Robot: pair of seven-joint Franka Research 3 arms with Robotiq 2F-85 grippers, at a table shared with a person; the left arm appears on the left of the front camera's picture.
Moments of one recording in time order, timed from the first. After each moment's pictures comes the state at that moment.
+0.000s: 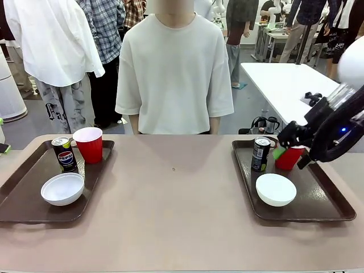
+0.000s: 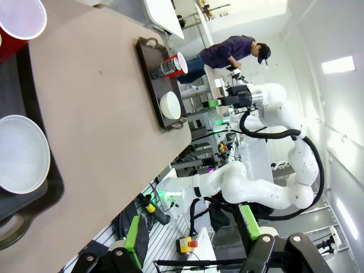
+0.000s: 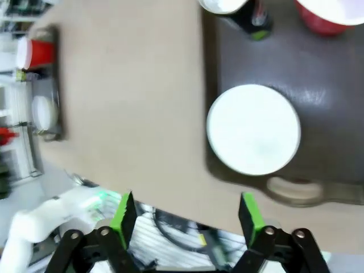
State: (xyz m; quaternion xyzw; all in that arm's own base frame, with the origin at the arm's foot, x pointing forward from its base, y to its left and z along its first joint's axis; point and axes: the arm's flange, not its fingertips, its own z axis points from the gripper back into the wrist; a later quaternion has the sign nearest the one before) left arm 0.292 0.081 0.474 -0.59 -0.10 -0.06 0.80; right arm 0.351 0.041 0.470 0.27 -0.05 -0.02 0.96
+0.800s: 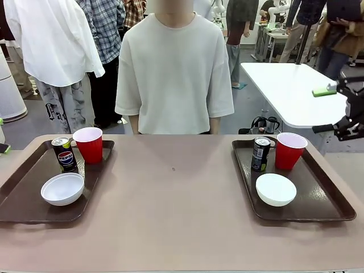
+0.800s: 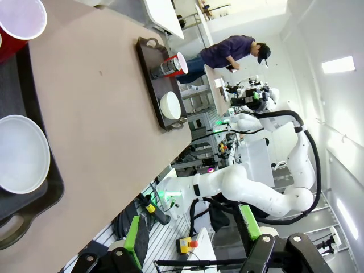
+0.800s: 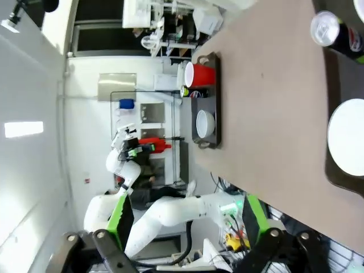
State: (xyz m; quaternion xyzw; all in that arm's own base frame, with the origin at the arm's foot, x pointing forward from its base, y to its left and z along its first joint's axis) left arm 0.292 0.081 0.474 -0.59 -0.10 -0.06 0.80; right arm 0.320 -0.051 0.499 0.58 -0.09 -0.07 0.80
